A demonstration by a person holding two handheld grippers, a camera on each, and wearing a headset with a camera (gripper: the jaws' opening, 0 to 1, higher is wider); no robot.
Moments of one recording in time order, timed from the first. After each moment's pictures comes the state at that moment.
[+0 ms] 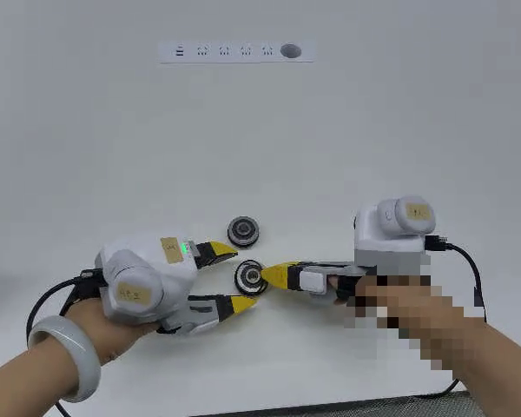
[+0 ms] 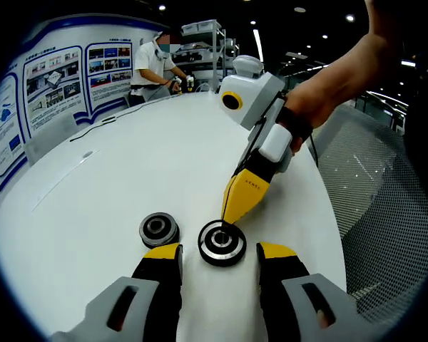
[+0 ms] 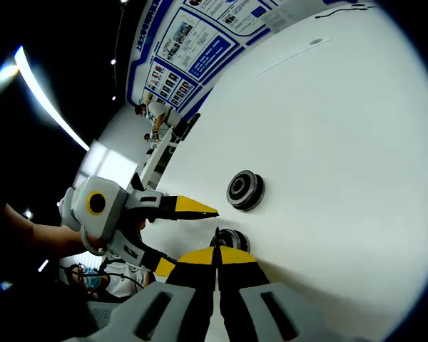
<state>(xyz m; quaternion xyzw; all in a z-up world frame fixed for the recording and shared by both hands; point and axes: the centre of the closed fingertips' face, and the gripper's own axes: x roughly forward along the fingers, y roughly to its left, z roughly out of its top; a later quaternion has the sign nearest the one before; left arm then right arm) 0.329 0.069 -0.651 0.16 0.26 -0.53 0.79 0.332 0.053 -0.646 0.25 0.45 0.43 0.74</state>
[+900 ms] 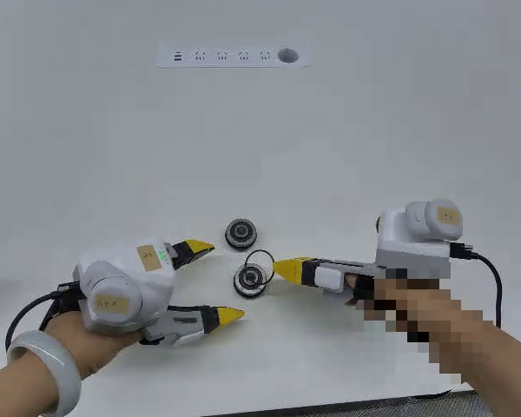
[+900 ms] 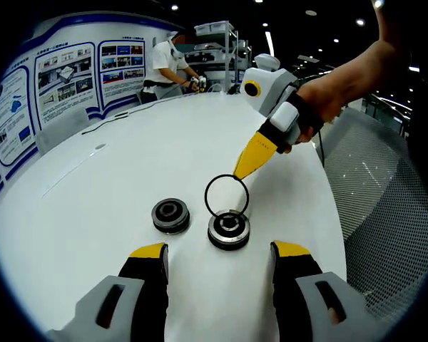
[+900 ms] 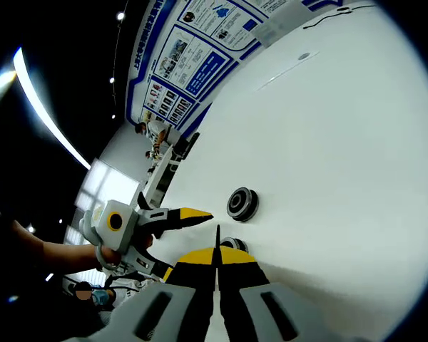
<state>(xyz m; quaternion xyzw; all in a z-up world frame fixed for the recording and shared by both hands) 0.328 0.088 -0.653 0.15 0.26 -0.50 0.81 0.342 0.026 -0.627 0.29 0.42 0.40 0.76</state>
